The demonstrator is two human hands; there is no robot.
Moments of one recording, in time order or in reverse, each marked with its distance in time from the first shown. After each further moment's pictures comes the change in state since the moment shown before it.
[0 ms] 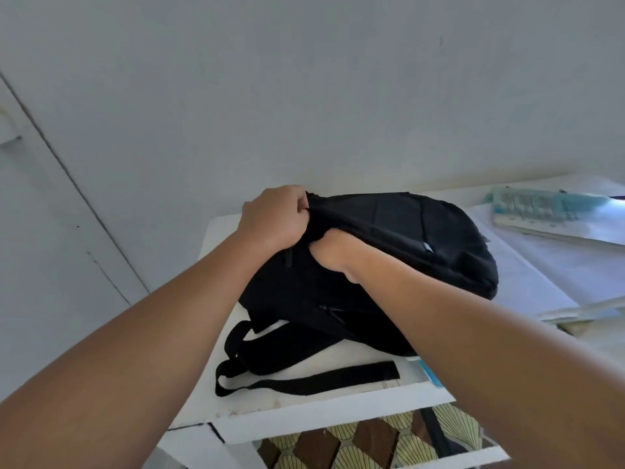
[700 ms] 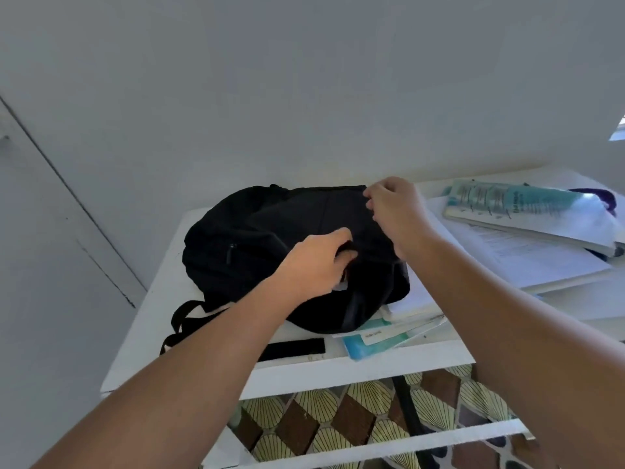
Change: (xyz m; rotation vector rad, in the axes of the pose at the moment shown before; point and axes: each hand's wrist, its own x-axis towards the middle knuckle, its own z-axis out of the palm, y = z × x) left_hand -0.059 0.128 0.089 -0.176 -0.178 0.204; right_hand -0.050 0.087 -0.149 0.391 0.461 -0.206
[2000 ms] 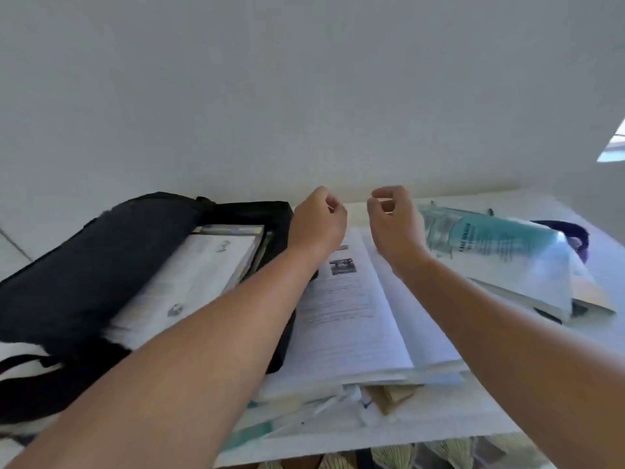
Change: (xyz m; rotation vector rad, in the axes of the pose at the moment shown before) left_hand 0.224 0.105 0.098 -0.289 0.406 -0.371; right_hand 0.170 0.106 -0.126 -0.083 0.074 -0.132
